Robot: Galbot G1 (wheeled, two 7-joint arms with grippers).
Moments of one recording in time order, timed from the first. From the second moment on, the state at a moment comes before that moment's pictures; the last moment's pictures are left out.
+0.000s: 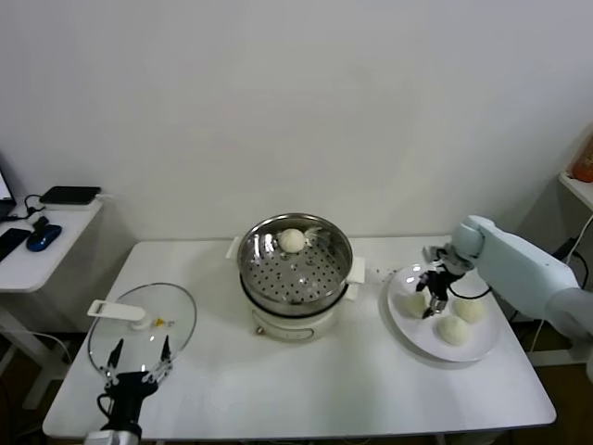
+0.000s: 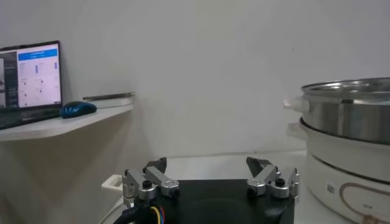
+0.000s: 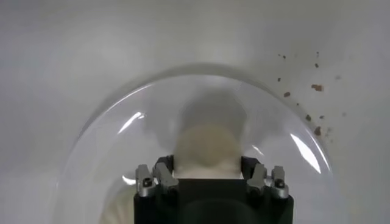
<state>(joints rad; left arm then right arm) 1.68 -1.55 -0.77 -1.98 -0.05 -0.10 0.04 0.13 0.92 -0.97 0.71 0.10 0.00 -1.19</state>
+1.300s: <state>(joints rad) 1.66 -1.55 -0.76 -2.01 0.00 -0.09 0.03 0.61 1.38 -1.33 0.73 0.59 -0.10 -1.19</state>
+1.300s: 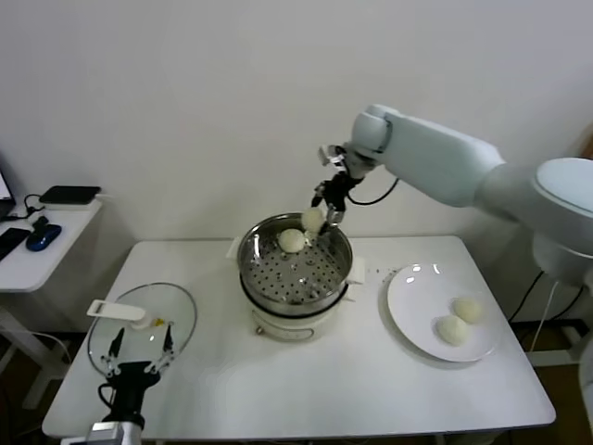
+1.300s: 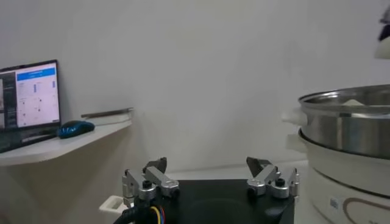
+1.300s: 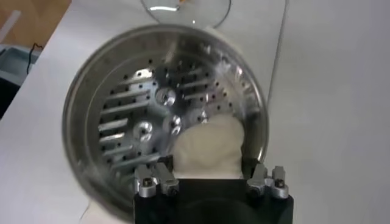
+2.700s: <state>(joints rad) 1.68 -1.54 -0.77 -2.01 -0.03 -0.09 0.02 0.39 1.58 -1.21 0.59 0.49 -0.15 -1.13</state>
